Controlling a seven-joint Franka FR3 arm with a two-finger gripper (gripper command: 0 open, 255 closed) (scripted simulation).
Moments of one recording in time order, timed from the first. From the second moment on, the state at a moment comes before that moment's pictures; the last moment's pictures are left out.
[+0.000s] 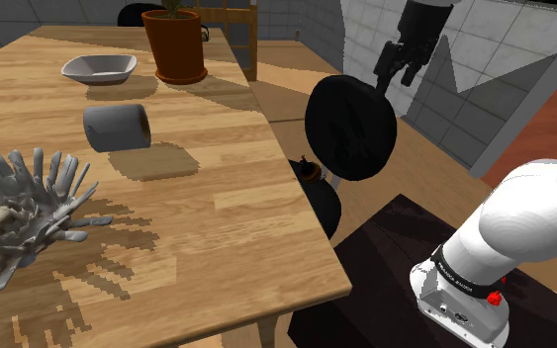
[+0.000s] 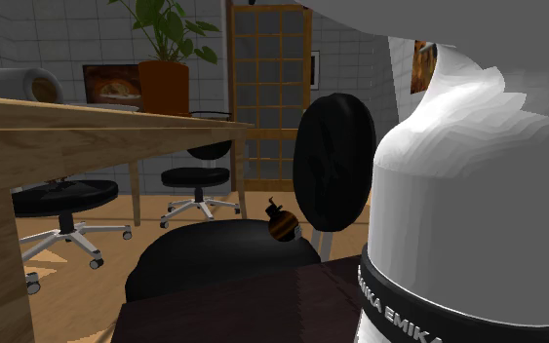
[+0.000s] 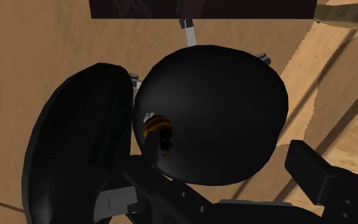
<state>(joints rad) -0.02 -0.83 0.04 -2.41 -0.02 1.66 0.08</state>
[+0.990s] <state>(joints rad) -0.06 -0.51 0.05 -2.57 -0.12 2.16 0.07</state>
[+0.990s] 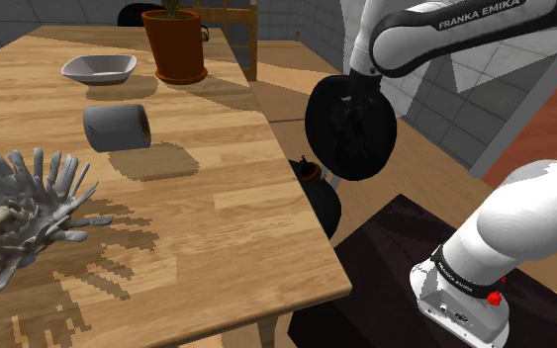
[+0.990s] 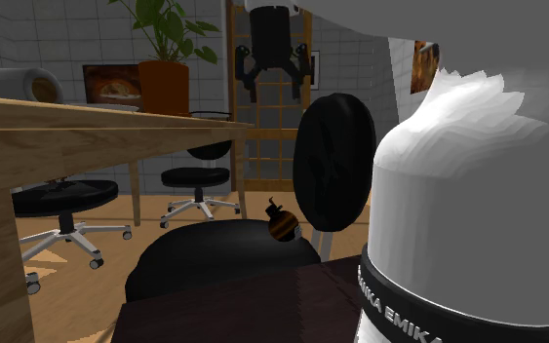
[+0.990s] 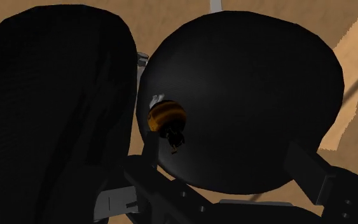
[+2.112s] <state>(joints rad) -0.13 0.17 0.04 -2.38 -0.44 2.66 0.23</state>
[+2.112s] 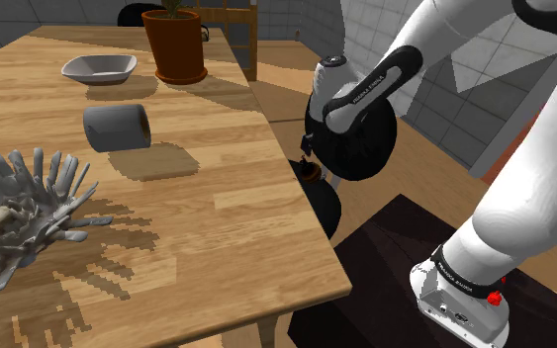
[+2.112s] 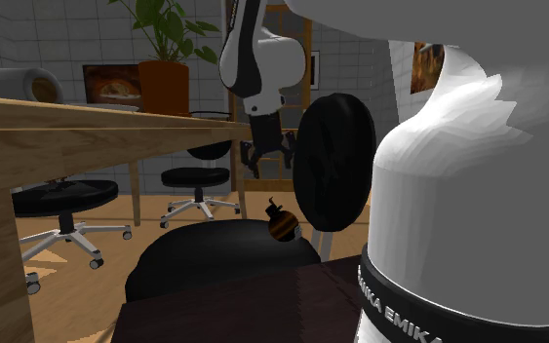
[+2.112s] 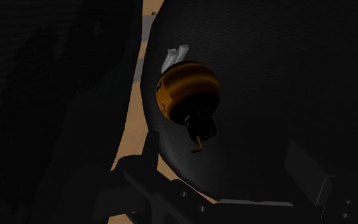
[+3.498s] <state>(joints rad) -0.07 0.55 -0.07 -2.14 -0.61 2.83 0.37</state>
